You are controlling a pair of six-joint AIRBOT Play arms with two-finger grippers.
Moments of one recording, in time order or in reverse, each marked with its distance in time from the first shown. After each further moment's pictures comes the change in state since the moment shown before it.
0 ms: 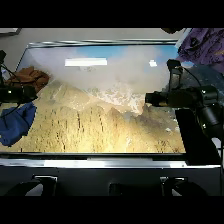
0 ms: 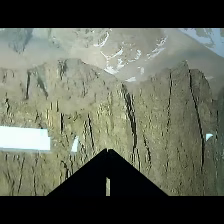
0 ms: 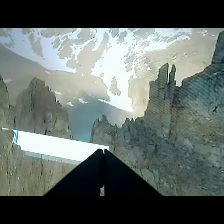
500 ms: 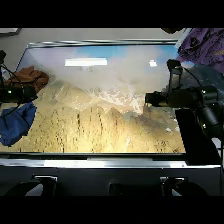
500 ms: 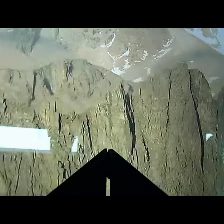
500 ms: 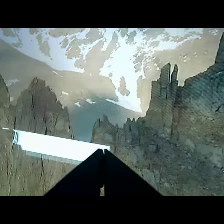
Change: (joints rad) left arm 0.000 0.000 0.000 0.000 0.000 0.000; right arm 0.000 0.000 0.000 0.002 -0.001 0.000
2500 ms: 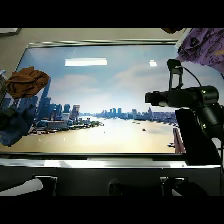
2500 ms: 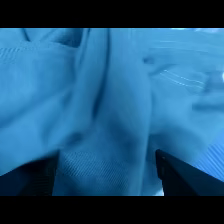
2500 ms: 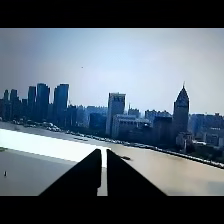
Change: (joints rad) left arm 0.565 -0.280 -0.395 0.162 0.672 -0.211; right arm 0.000 0.000 0.000 0.003 0.008 0.005
